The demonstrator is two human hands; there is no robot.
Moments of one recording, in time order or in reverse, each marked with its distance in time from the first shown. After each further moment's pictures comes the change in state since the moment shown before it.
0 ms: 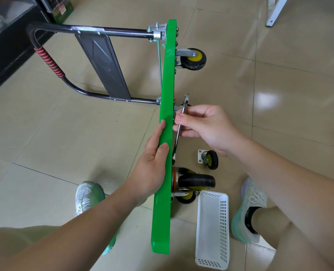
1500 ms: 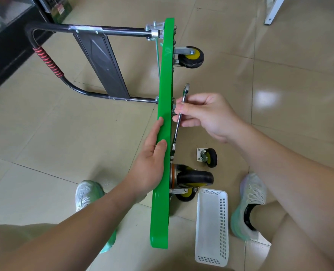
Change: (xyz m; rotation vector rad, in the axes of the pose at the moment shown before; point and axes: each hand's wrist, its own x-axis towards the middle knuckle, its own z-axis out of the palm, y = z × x) left_hand -0.001 0.003 0.003 -0.021 0.016 -0.017; right_hand 0.012 -0.010 -0.010 0.015 -0.029 -0.024
